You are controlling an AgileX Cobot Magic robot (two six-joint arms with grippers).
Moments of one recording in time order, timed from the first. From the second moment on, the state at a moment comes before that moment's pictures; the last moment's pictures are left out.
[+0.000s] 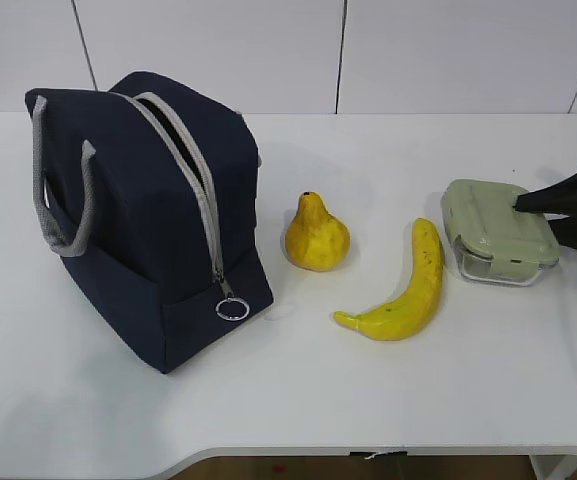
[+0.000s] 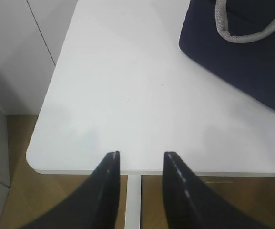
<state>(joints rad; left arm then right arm) -0.01 0.01 -0.52 0.04 1.11 -0.05 -0.49 2.23 -1.36 1.31 1.17 -0.96</state>
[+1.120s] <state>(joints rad) -0.01 0.42 -0.68 -0.36 0.89 -0.08 -0.49 2.12 -1.36 1.27 1.14 -0.88</state>
